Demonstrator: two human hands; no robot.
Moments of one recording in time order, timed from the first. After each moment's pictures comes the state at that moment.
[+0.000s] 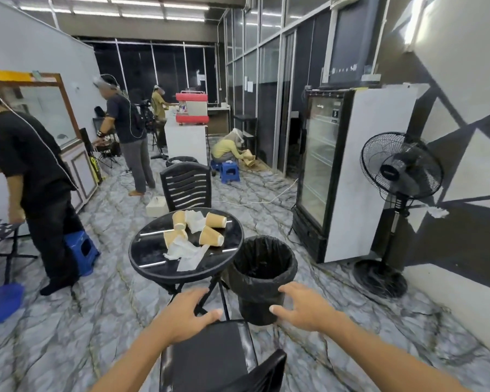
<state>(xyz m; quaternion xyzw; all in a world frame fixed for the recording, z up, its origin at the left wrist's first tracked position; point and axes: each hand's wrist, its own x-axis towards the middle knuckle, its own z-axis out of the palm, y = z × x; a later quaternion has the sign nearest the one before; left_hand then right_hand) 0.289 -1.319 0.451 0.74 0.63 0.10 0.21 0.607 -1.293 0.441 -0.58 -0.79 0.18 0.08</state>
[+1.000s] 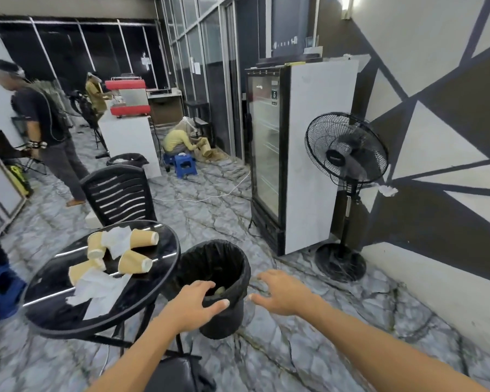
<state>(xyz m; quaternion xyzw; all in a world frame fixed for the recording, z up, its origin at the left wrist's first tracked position) 0.526 -1.119 0.440 0.78 0.58 0.03 0.25 0.784 -1.137 0.439 -0.61 -0.77 0.17 0.05</state>
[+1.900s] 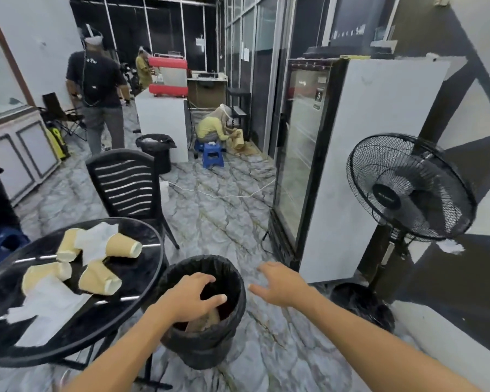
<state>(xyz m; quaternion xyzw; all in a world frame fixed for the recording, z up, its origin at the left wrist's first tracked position) 0.618 -0.893 0.421 0.74 0.63 0.05 0.24 0.874 -0.851 0.432 -0.56 -0.81 0.14 -0.01</state>
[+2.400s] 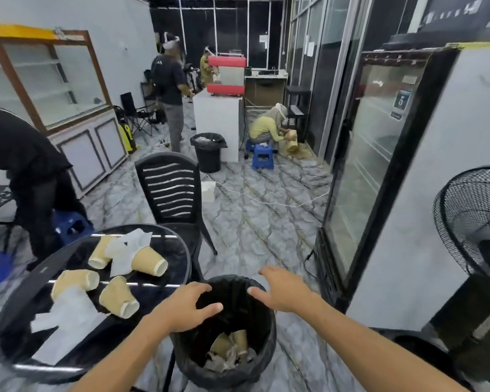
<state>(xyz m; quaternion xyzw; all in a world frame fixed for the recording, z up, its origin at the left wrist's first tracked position) 0.567 -0.780 0.420 0.64 0.72 0.06 0.26 0.817 -0.667 0.425 -0.46 -0.87 0.16 -0.03</state>
